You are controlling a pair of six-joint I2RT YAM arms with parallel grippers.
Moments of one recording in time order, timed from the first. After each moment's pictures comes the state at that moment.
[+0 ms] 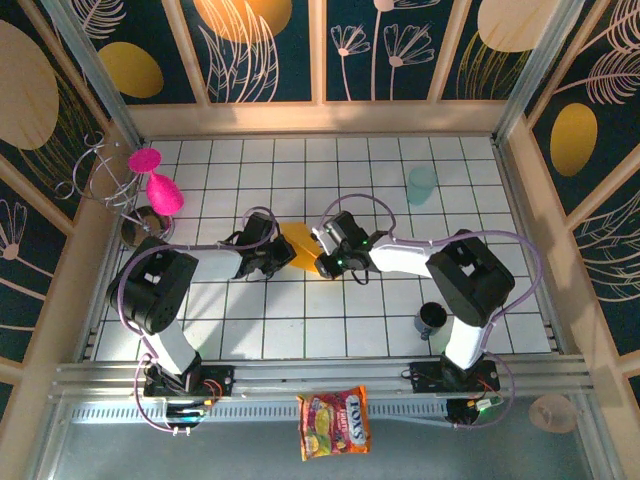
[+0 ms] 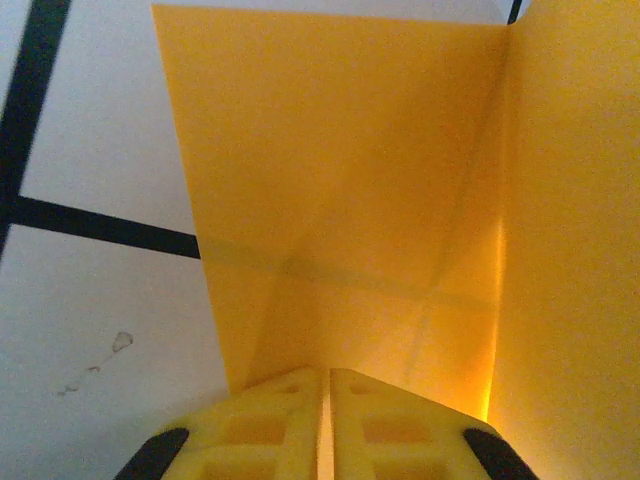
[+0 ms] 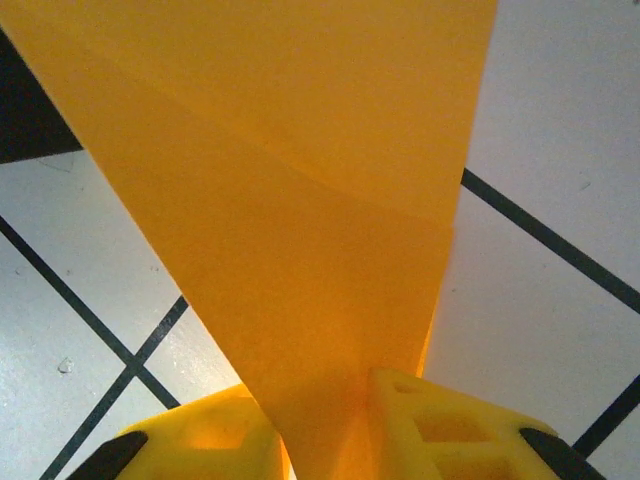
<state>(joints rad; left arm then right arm) -0.52 1.73 0.74 0.09 0.23 -1.05 0.78 1.78 0.97 -0.19 -0.15 0.11</state>
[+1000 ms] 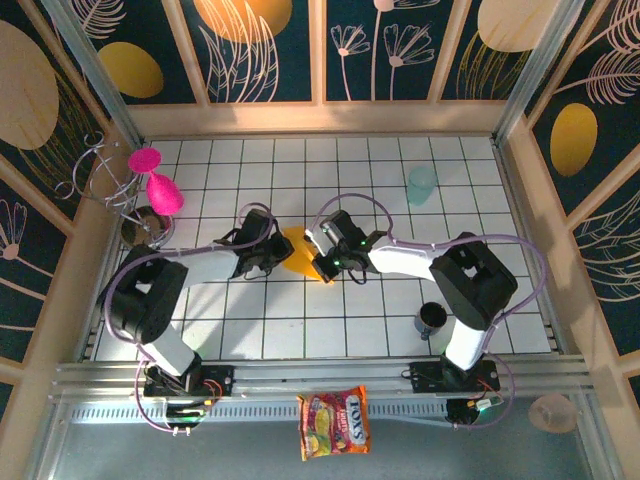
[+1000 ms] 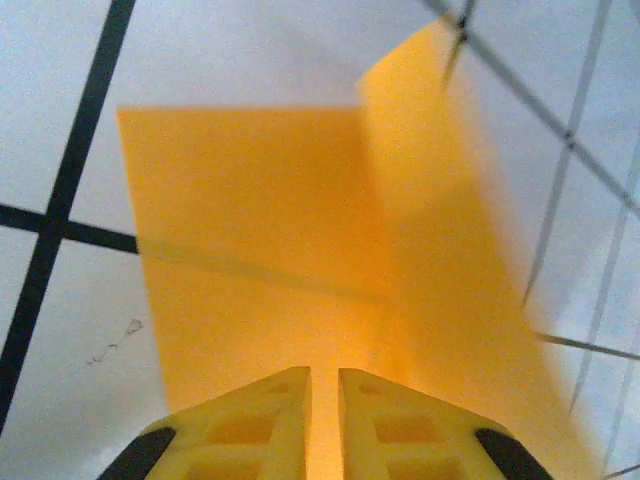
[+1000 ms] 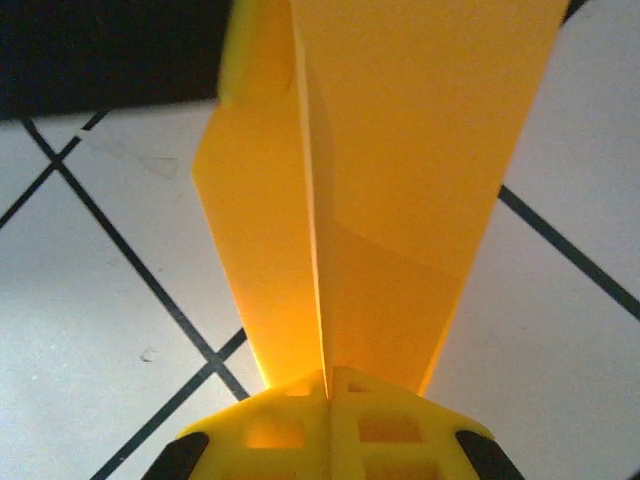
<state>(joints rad) -0.52 1.62 0.75 0.03 0.14 -1.05 0.80 1.77 0.99 -0.20 -0.22 0.05</state>
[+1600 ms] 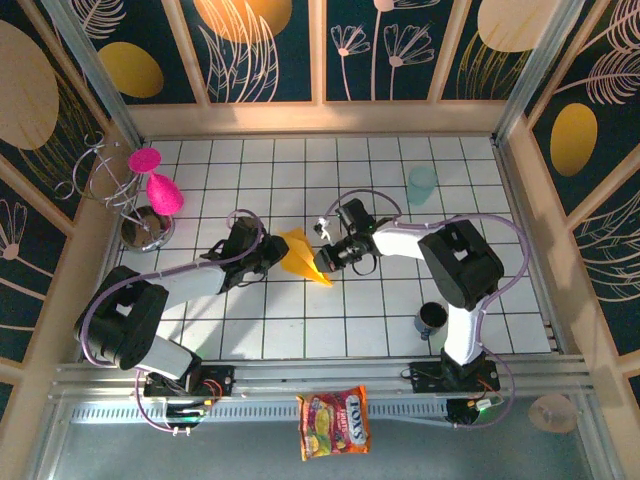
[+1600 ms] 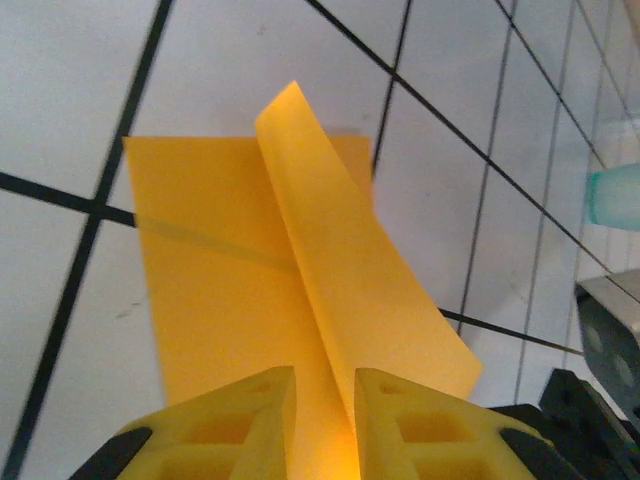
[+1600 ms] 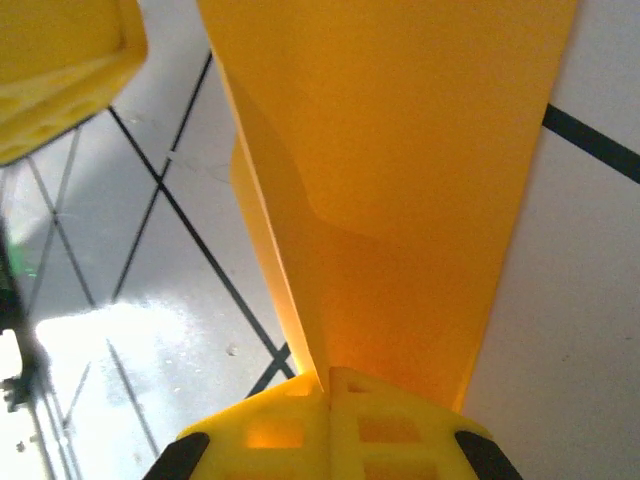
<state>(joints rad) -0.52 1.49 0.61 0.16 0.15 -1.07 0.63 1.90 1.05 -0.20 -0.69 0.21</state>
